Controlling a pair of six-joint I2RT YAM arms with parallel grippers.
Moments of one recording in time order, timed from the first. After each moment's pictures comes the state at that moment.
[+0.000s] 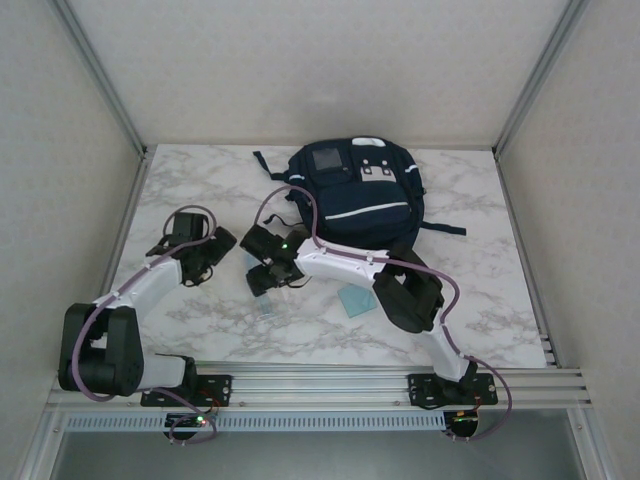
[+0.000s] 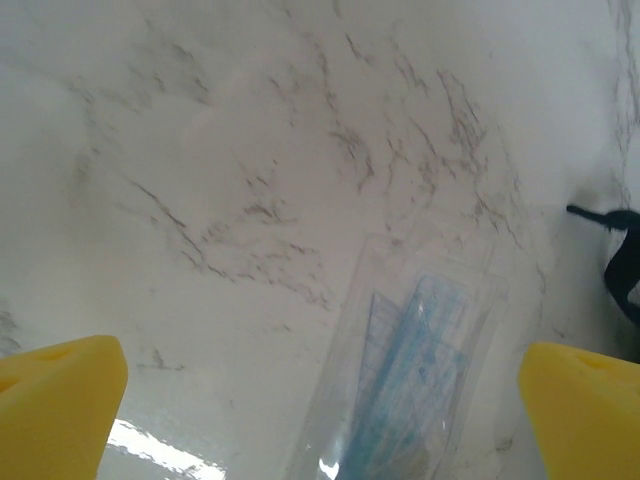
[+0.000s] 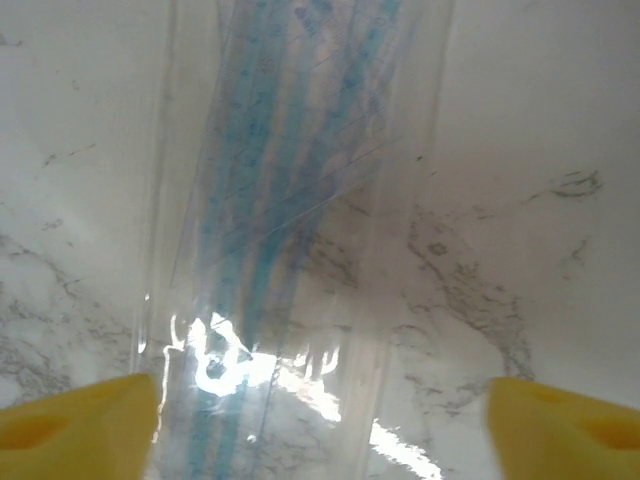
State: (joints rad) left arm -0.09 1.33 0.72 -0.37 0.02 -0.92; right arm 1.09 2.15 1.72 -0.75 0.05 0.50
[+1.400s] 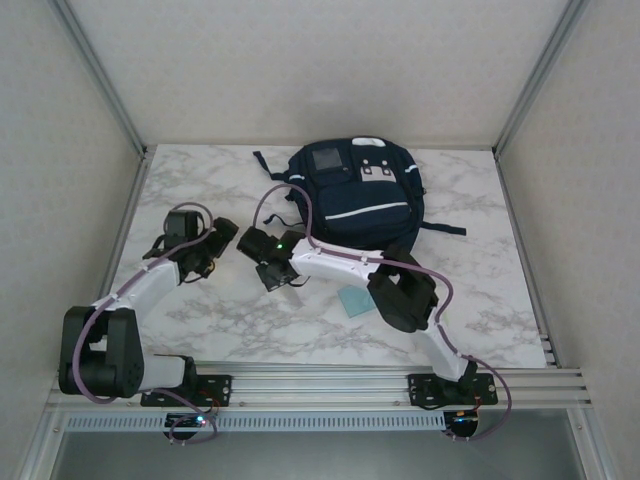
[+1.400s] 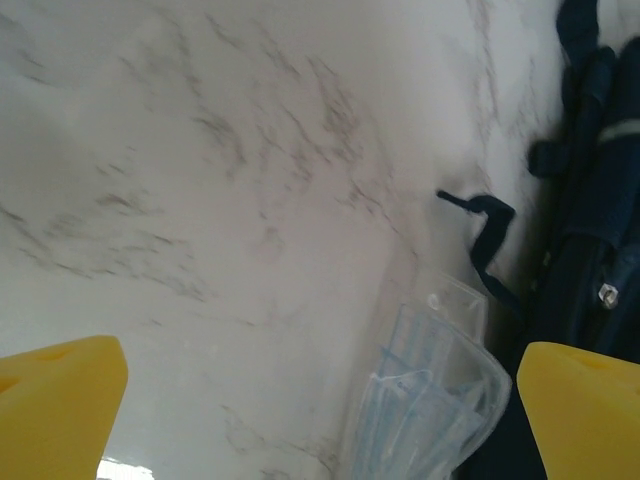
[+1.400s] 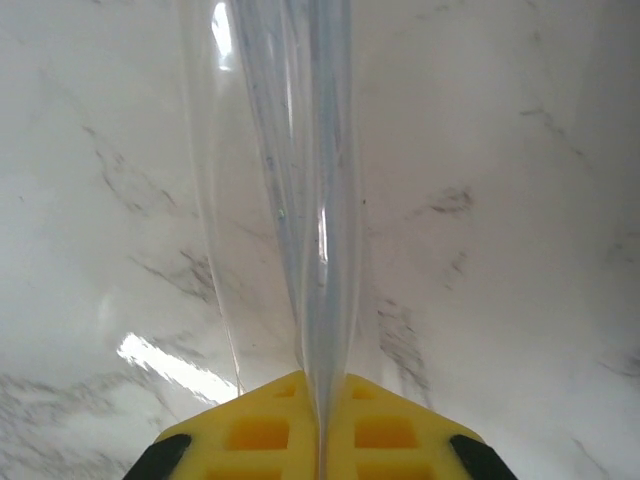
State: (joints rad) left arm -0.10 1.33 0.70 -0.23 0.20 -1.01; right arm 1.08 2.16 1.74 -0.83 0.21 0.48
